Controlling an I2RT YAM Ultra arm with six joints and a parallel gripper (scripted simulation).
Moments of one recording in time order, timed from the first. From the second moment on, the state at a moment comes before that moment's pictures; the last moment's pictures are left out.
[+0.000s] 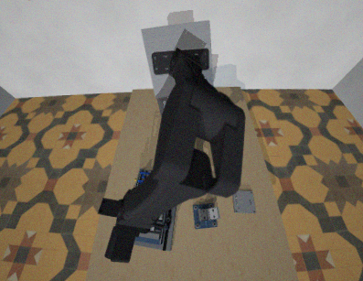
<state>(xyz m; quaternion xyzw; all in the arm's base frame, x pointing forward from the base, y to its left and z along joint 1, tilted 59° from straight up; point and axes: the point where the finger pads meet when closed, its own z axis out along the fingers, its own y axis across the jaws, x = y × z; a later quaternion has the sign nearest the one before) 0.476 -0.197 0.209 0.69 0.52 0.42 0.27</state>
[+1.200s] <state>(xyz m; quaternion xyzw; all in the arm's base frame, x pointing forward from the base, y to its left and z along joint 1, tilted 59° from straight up) 0.479 -0.199 0.201 0.69 0.52 0.41 0.27</state>
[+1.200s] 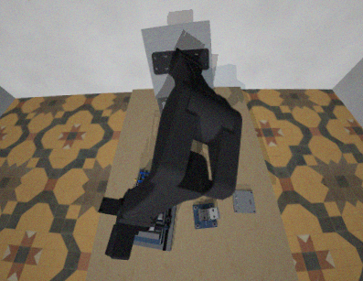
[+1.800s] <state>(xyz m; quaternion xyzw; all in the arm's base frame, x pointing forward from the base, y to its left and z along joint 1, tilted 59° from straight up) 0.480 -0.198 0.199 0.69 0.52 0.42 0.27</state>
